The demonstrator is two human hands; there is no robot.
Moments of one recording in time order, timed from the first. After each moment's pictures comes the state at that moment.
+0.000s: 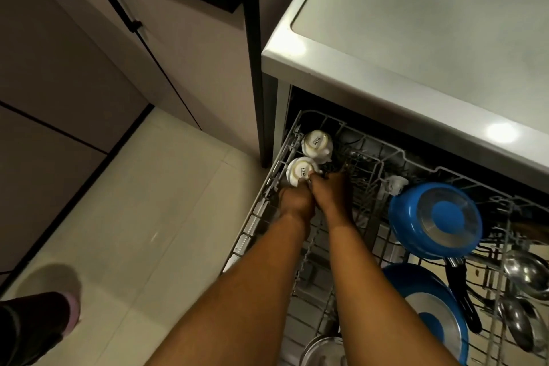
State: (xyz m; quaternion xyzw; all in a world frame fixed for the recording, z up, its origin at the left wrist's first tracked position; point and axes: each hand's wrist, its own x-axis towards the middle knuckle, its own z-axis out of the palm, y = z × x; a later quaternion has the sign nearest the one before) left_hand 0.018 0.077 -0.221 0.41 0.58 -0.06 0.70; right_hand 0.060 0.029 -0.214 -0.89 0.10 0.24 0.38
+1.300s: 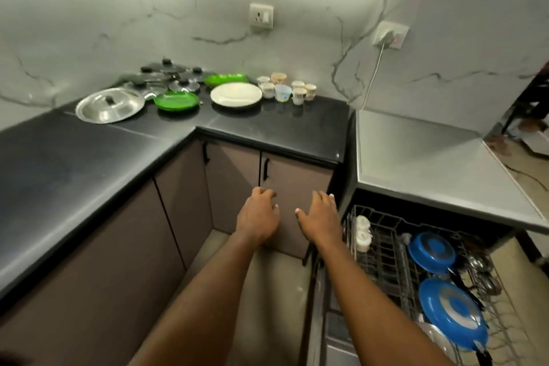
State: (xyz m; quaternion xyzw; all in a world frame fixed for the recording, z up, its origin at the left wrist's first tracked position) left_hand -0.310 0.411 0.146 0.93 0.17 0.07 0.32; right_hand -0.254 0.276 0.140 -0.97 -0.10 0.01 0.22
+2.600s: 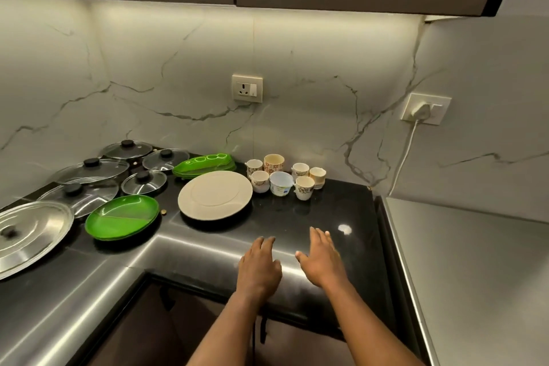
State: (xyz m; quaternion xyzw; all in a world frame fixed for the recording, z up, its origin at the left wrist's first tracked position) left_hand 0.092 0.573 0.142 0.94 0.16 0.05 0.30; right_hand 0.158 0.439 0.153 -0.96 -0.13 0.05 0.24
